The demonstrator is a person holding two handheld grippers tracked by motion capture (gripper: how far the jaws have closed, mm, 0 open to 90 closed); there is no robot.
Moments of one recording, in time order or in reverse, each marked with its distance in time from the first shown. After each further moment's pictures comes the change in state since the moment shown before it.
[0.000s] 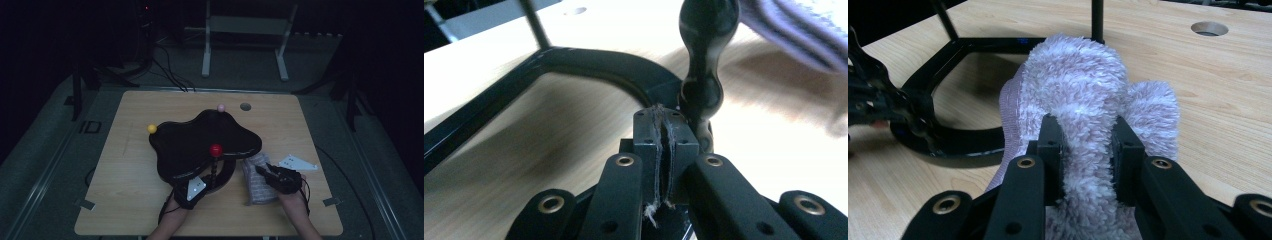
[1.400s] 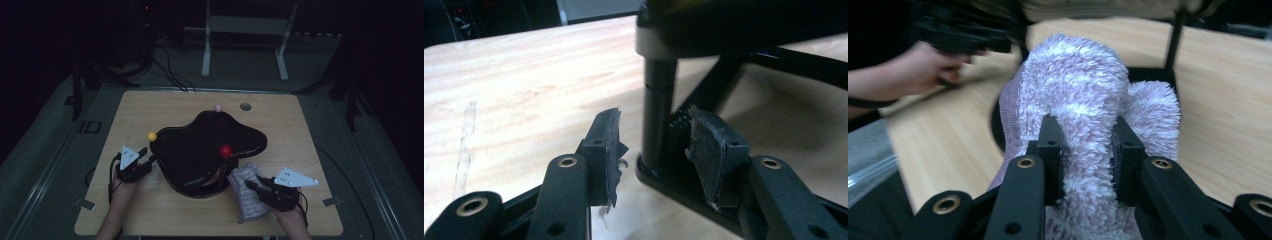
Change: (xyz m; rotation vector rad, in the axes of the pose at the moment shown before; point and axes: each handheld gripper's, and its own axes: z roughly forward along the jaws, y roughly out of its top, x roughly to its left) left arm 0.171 -0.058 -0.055 -0.030 0.266 -0.241; right arm 0.058 0.009 -0.033 -0.073 0.187 -0.079
